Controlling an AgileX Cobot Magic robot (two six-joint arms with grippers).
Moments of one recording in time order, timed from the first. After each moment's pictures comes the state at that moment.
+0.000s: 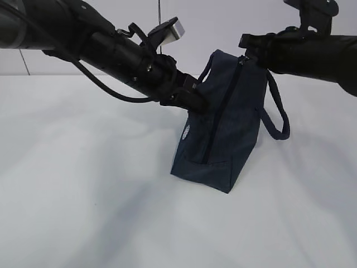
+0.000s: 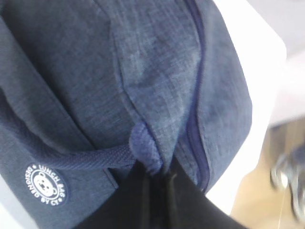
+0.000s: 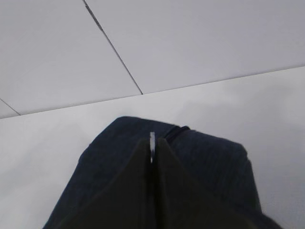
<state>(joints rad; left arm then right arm) -0.52 2.06 -1.56 -1.06 0.83 0.87 0.19 1.73 -1.08 -0.28 -0.23 0.66</state>
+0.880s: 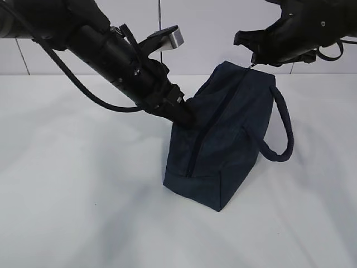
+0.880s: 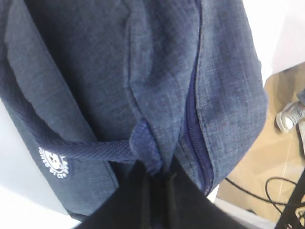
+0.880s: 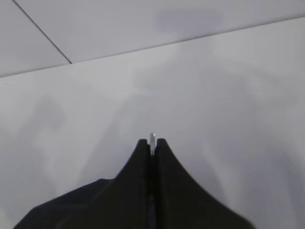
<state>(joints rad) -0.52 2.02 -1.57 -0.83 0.97 0.79 0.19 1.91 -1.47 -0.29 0.32 0.65</state>
